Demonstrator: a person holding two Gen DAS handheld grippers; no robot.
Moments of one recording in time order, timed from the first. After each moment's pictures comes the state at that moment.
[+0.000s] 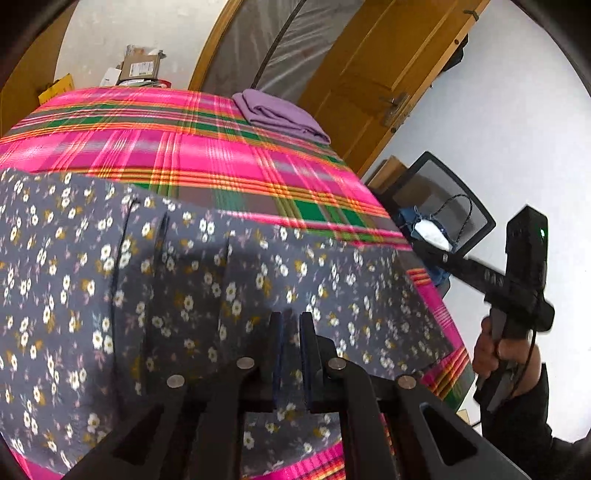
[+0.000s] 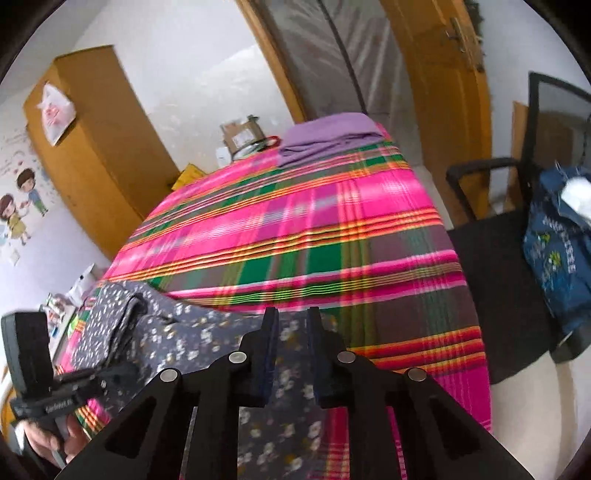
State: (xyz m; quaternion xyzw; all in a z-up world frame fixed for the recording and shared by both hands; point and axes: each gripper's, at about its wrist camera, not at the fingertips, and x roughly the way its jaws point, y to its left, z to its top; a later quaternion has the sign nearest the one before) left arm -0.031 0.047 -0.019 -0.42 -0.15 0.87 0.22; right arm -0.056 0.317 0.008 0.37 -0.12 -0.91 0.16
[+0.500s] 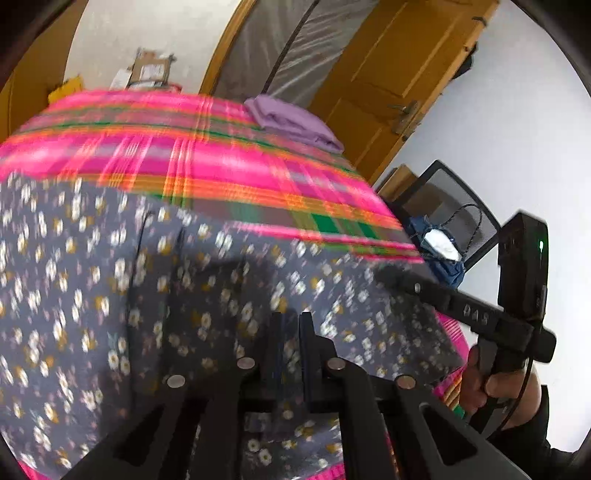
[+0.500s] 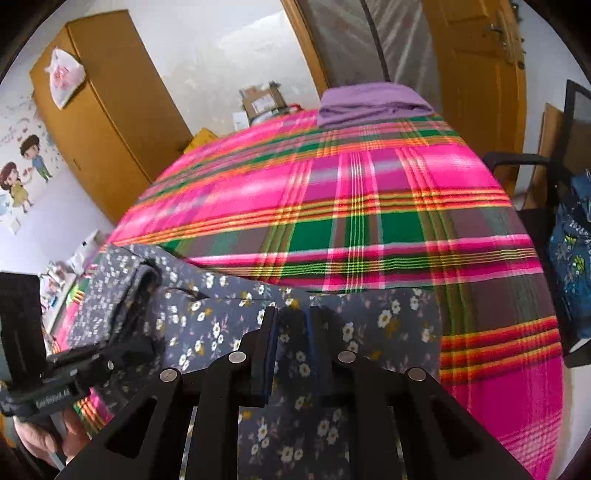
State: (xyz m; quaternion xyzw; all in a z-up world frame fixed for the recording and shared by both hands) left arm -0.039 0.039 -0.014 -0.41 -0.15 0.88 0.21; right arm -0.064 0.266 -0.010 0.40 -0.10 -0.89 0.17
